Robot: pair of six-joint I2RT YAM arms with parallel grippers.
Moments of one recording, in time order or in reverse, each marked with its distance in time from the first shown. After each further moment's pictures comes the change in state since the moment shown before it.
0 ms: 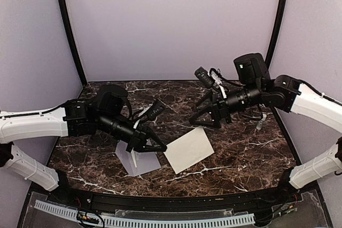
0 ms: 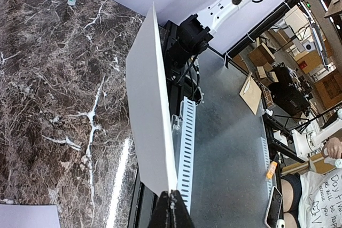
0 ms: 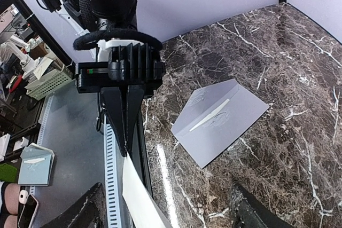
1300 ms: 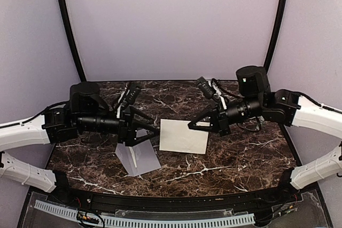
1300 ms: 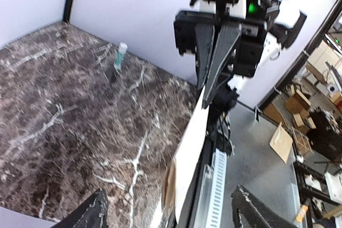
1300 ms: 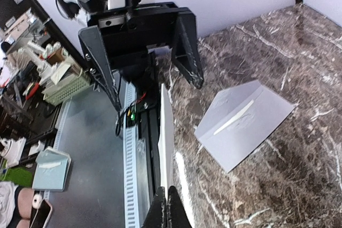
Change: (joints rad) left arm 0.006 -0.156 -0.062 0.089 -0.216 -0.026; right arm 0.069 -0.026 -0.116 0.103 -0.055 0.071
